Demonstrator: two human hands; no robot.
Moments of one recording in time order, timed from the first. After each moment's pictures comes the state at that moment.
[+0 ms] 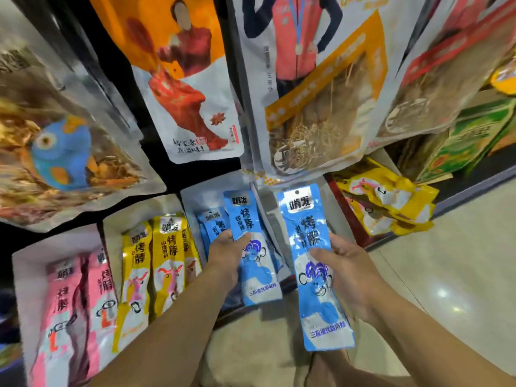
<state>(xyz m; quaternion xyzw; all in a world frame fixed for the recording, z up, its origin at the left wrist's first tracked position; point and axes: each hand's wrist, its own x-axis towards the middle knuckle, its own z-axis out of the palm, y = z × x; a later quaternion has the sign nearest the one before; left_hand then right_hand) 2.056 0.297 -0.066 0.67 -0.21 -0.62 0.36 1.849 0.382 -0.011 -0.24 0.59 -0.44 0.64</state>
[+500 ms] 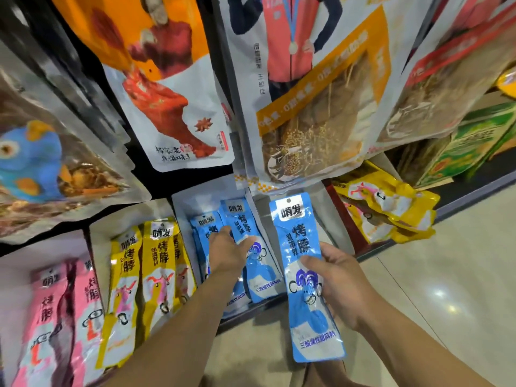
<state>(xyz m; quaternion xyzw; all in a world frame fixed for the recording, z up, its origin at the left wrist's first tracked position) 2.047 0.272 -0.085 0.76 -0.51 -0.36 0.18 1.851 0.370 -0.023 -0.22 0.59 -0.43 0.65</state>
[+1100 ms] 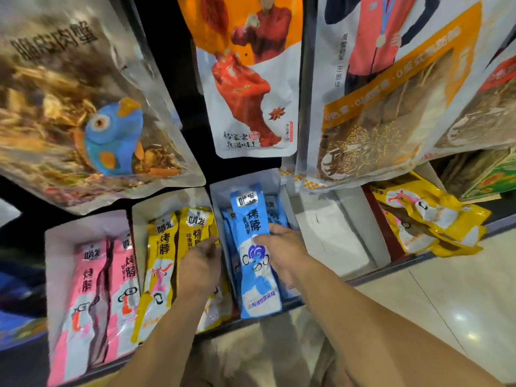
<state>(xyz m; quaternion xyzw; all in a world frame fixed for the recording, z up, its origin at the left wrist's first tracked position) 2.158 0.316 -0.074 0.79 -0.50 -0.29 0.23 1.984 0.286 -0.065 -0.24 0.58 -0.35 0.70</state>
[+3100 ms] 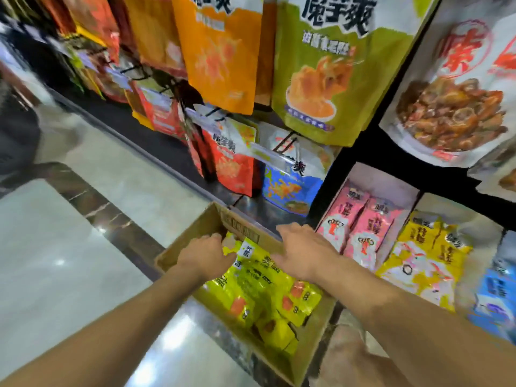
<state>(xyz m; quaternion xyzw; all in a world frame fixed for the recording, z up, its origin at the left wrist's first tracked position) 2.513 0.680 -0.017 0.92 -0.30 -0.25 0.00 2.366 0.514 0.034 -0.94 0.22 0.18 0.17</state>
